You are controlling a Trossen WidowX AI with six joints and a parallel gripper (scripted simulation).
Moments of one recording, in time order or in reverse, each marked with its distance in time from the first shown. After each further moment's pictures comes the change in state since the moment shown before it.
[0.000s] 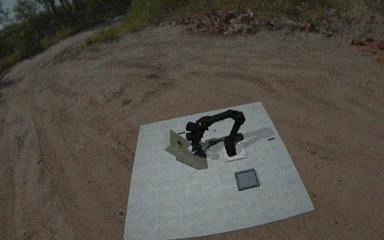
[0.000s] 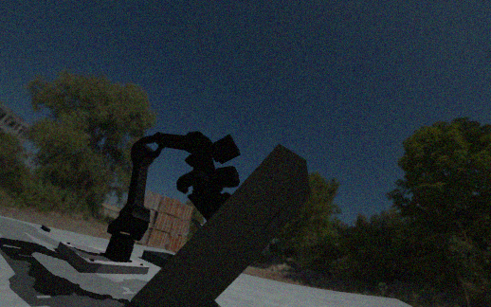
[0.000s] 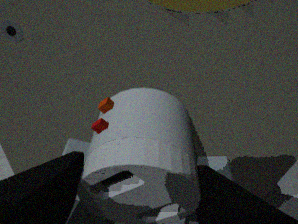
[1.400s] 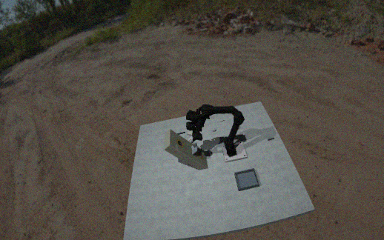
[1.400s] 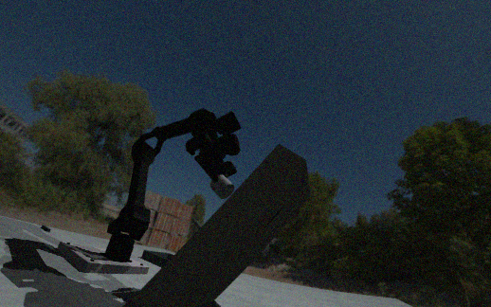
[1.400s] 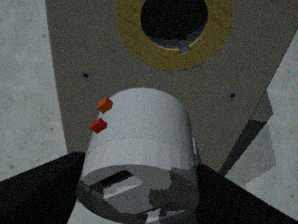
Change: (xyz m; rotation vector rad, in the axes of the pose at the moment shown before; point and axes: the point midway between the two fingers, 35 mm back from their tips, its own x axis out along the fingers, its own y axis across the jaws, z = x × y) arm -0.097 0.007 0.030 -0.002 0.009 0.001
